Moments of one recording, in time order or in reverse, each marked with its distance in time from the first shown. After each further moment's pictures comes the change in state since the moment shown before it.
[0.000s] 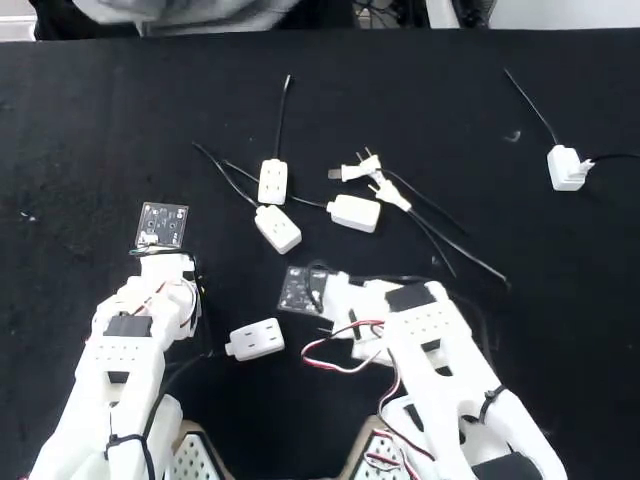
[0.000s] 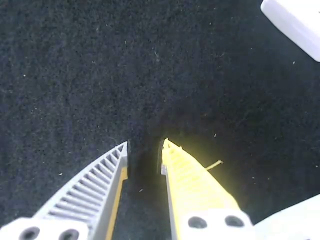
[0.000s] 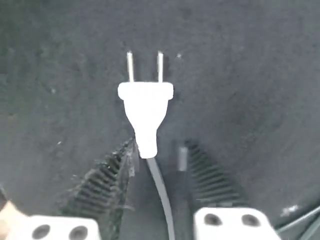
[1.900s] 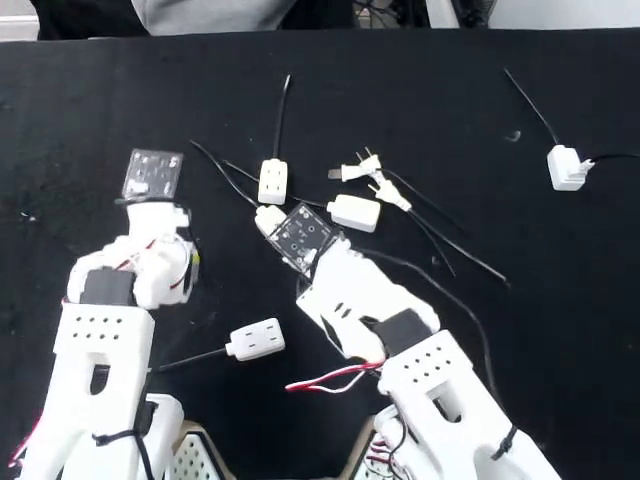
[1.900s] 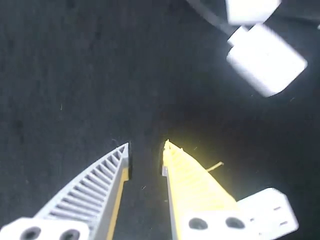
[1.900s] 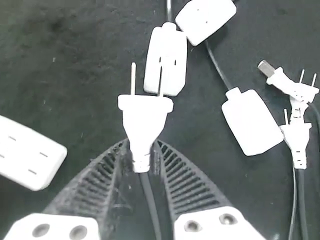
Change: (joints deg) left arm 2.3 0.0 -28.1 28.0 0.1; right arm -11.5 -17.8 1.7 -16.3 -40.7
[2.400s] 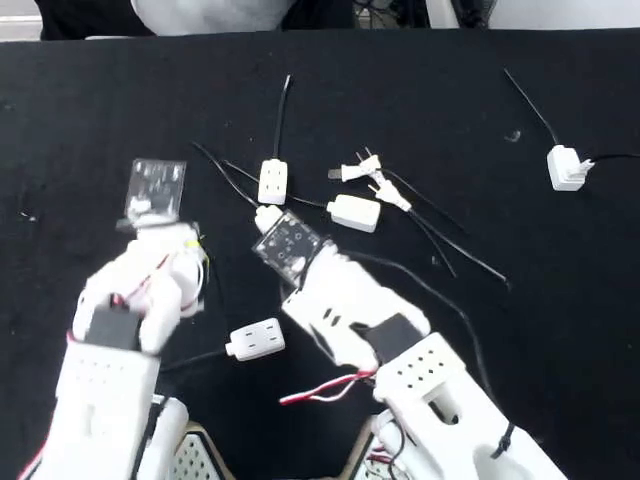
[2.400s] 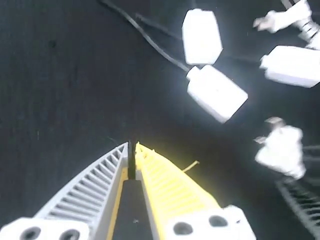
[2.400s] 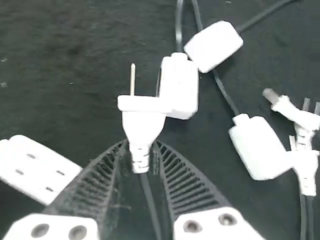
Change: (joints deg) left arm 5.8 -18.9 9.6 -4.2 7.9; right arm -5.3 0.0 0.4 -2.5 -0.8
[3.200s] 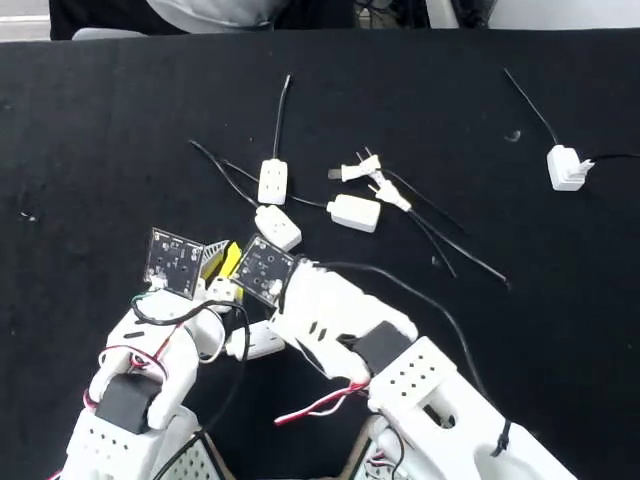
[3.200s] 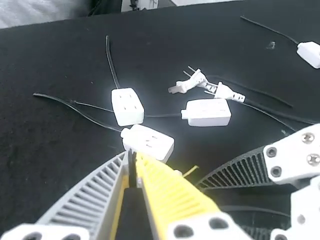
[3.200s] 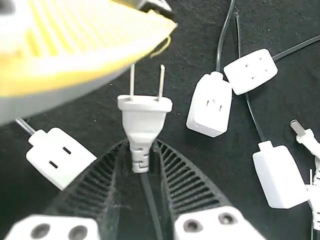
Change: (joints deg) left arm 13.3 -31.0 19.4 -7.5 2.1; right arm -5.9 0.0 0.0 0.0 3.9
